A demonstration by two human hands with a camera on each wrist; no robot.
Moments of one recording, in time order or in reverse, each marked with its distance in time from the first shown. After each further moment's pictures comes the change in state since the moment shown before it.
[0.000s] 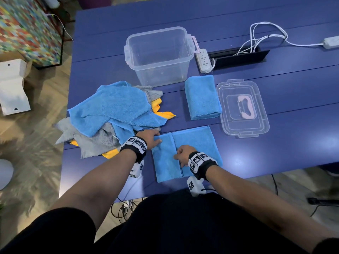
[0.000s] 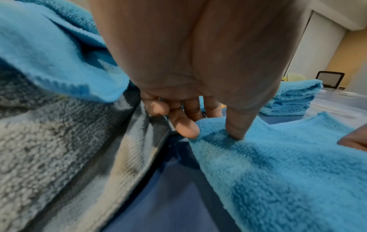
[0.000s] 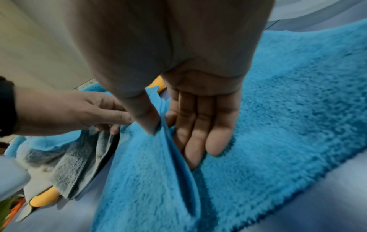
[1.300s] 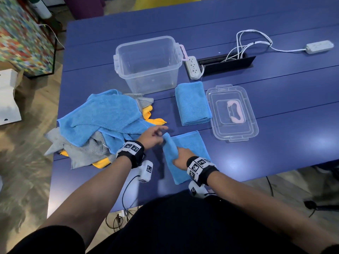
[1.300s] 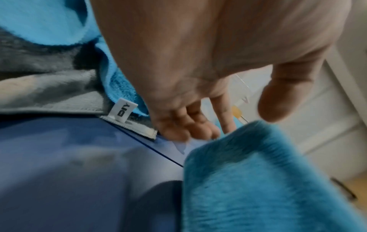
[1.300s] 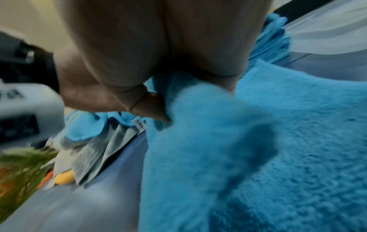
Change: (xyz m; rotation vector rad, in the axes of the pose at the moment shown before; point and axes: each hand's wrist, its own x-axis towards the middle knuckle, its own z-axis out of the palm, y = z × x) left_hand -0.004 0.057 -0.028 -0.943 0.006 0.035; right_hand -0.019 0.007 -0.027 -0.168 0.077 -0.150
